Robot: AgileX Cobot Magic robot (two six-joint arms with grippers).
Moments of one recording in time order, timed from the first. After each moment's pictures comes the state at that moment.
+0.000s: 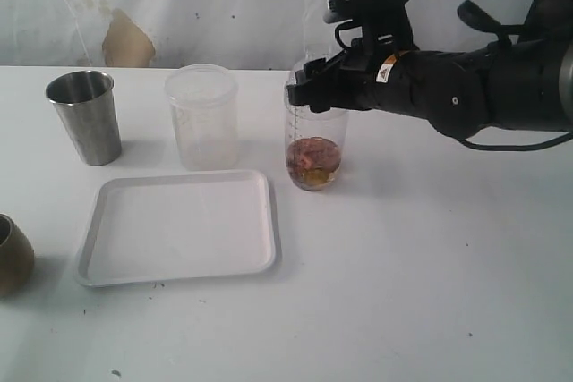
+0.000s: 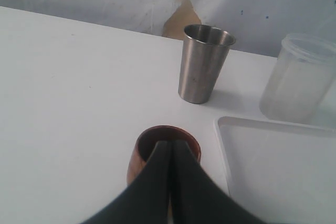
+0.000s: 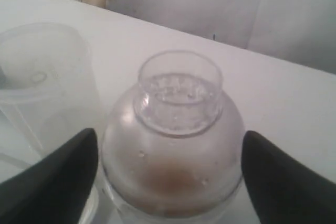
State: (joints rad) left arm -0.11 0.08 -0.01 0.45 0.27 -0.65; right arm 0.35 1.75 -1.10 0.00 -0.14 0.02
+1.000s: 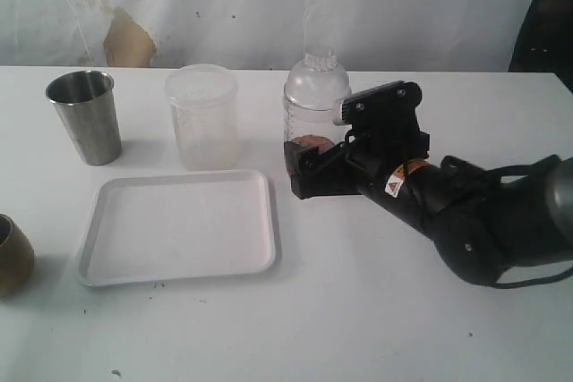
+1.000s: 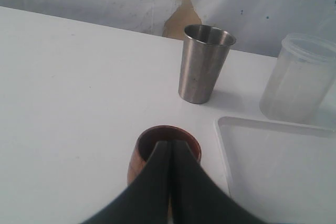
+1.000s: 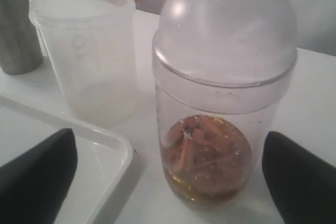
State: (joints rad) left arm -0.11 0.08 -0.01 0.45 0.27 -0.65; right arm 0.42 1.80 -0.70 0.01 -0.74 0.03
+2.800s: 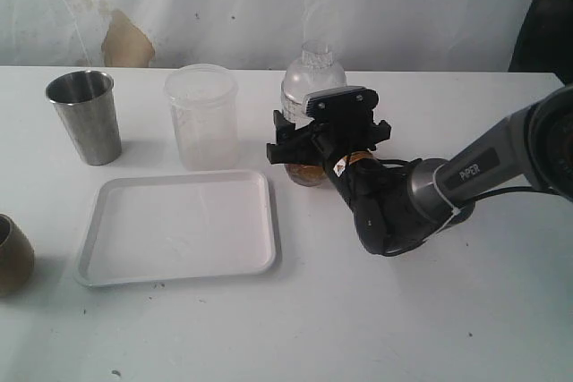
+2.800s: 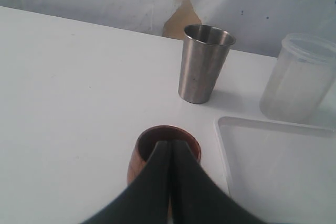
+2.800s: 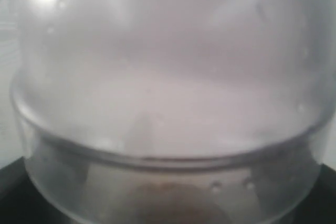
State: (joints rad) left arm -0.11 0.08 -0.01 0.45 0.27 -0.65; right arm 0.42 2.23 -1.06 0.22 -1.01 -0.09
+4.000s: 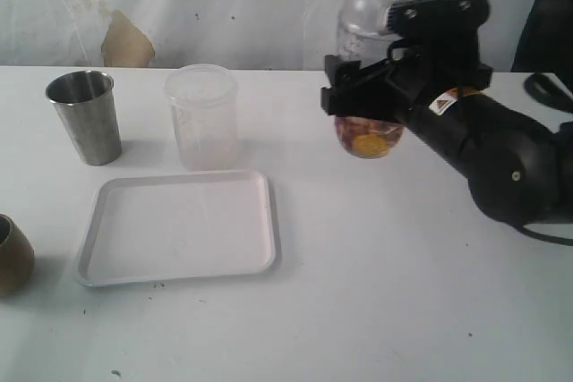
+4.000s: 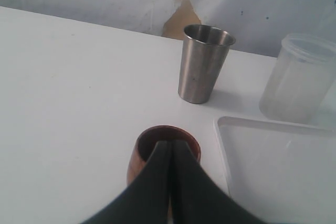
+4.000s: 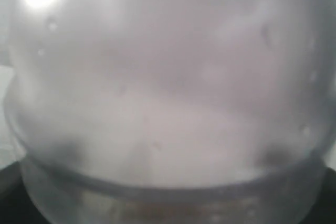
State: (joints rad) left arm -0.11 0.08 -0.01 0.45 0.27 -0.65; right arm 0.44 1.55 -0.76 0.40 -0.61 -0.29
